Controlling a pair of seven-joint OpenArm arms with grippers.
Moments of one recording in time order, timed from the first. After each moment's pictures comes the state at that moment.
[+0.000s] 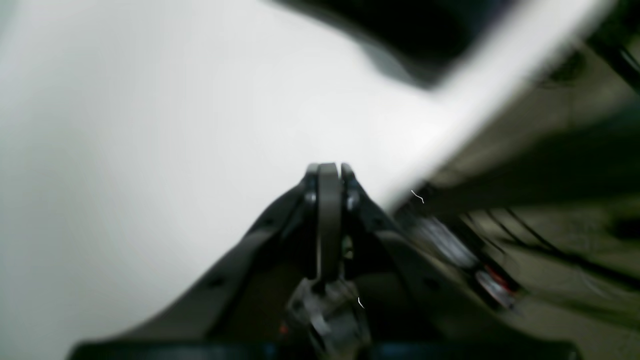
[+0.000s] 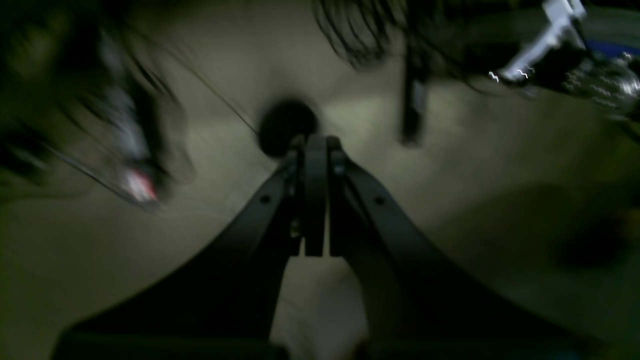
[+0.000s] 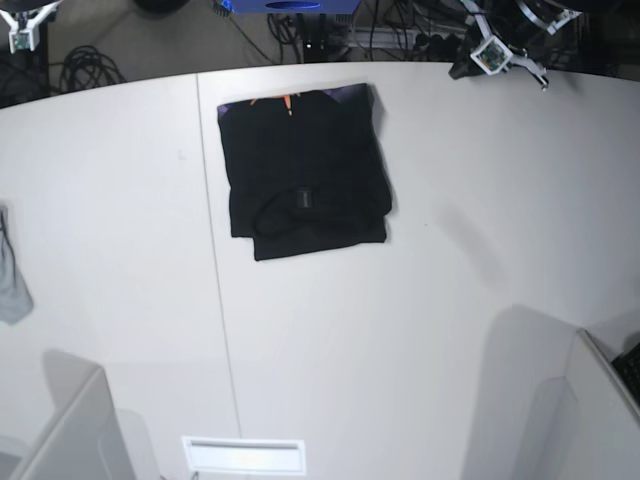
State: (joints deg) left arm 58.9 -23.4 -14.3 112.3 1.7 -32.0 2.7; right arm -60.6 11.9 40.8 113.3 11.9 23.0 -45.9
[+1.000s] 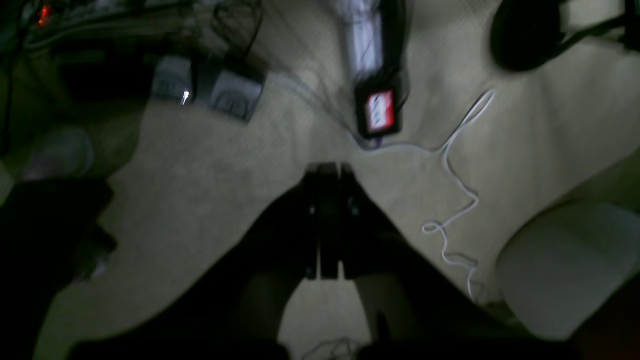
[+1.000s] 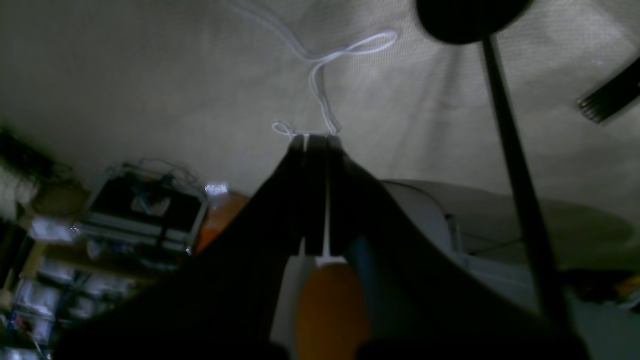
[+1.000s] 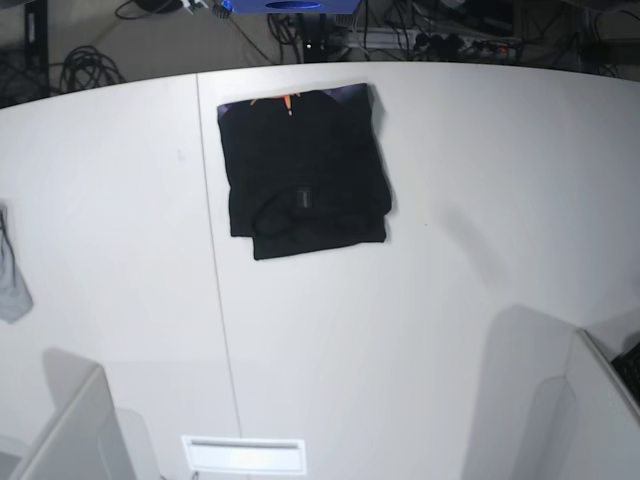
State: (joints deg) left arm 23.6 -13.3 6.9 7.2 1.3 -20.6 -24.9; right arm -23.9 14.0 -22.6 34.7 10.1 10.5 -23.0
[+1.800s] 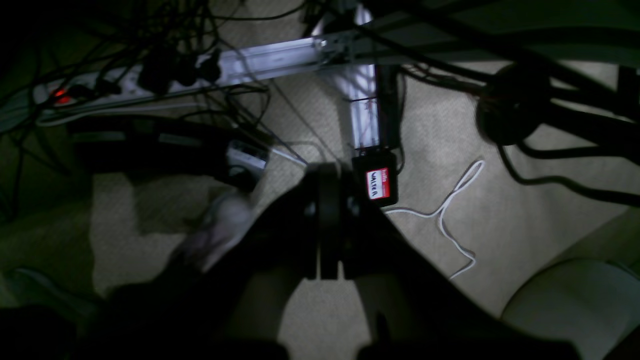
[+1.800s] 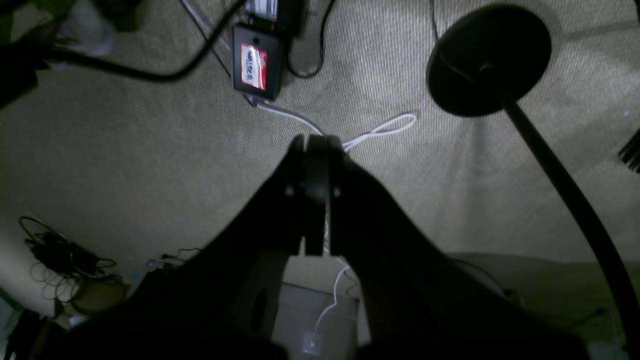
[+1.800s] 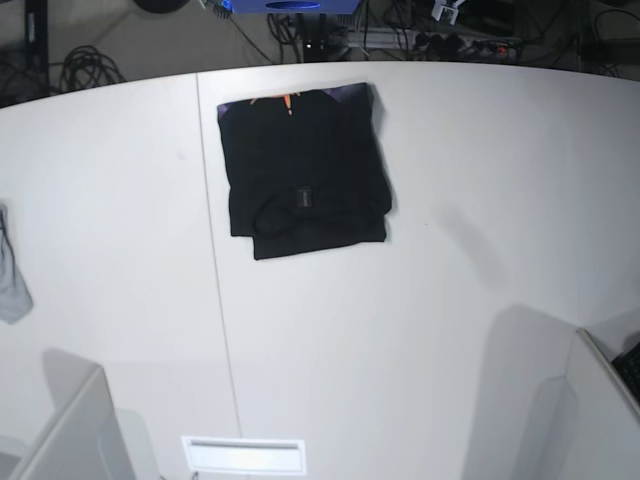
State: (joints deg) left arm 15.8 -11.5 6.5 8.0 1.0 -20.6 -23.0; right arm -16.2 7.0 -22.8 9.1 10.2 10.3 6.4
